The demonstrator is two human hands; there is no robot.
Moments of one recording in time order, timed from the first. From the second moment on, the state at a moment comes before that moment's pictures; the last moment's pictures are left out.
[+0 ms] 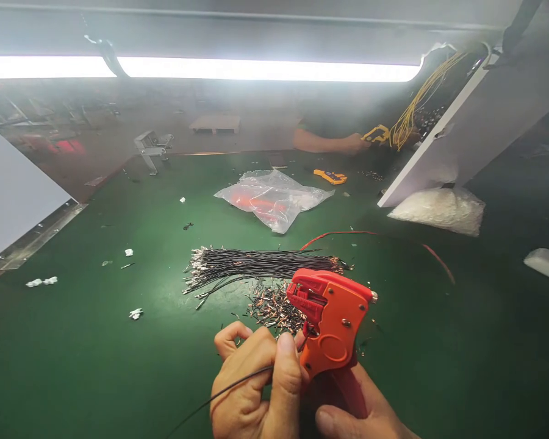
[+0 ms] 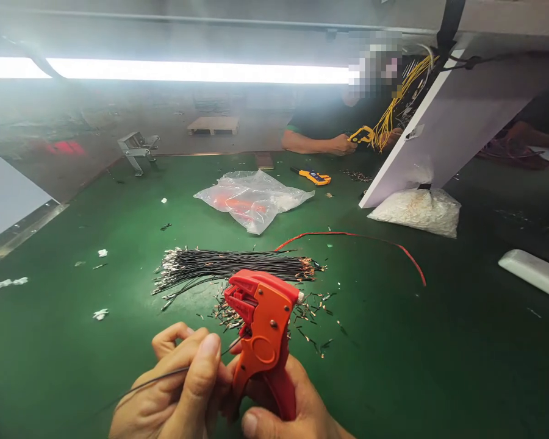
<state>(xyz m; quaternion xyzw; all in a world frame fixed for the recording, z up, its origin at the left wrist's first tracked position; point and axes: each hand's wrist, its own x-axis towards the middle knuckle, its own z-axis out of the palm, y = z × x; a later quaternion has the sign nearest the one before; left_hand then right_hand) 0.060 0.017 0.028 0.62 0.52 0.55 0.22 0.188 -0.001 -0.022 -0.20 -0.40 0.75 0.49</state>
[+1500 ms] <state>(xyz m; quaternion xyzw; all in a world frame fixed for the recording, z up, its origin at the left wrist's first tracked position) 0.060 0.023 0.010 0.61 0.51 0.56 0.24 0.192 -0.003 -0.021 -0.32 -0.30 0.71 0.55</state>
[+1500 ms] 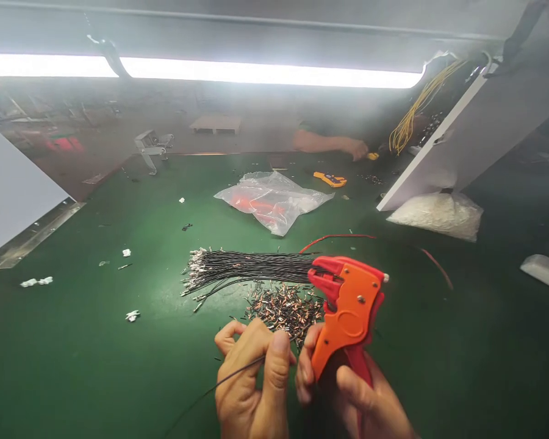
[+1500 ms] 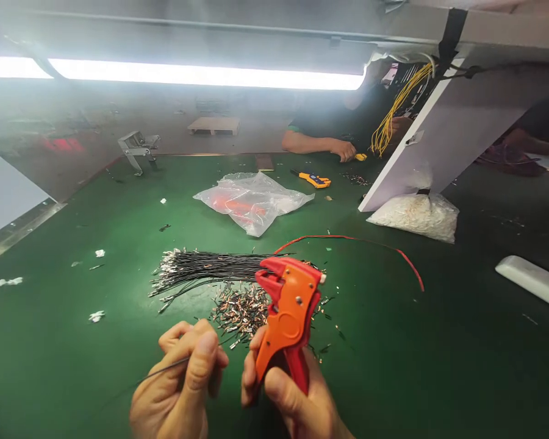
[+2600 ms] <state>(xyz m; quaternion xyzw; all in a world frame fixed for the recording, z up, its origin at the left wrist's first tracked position) 0.069 0.023 -0.022 0.60 0.49 0.54 0.33 0.204 0.006 -0.018 -0.48 -0.33 0.57 0.58</state>
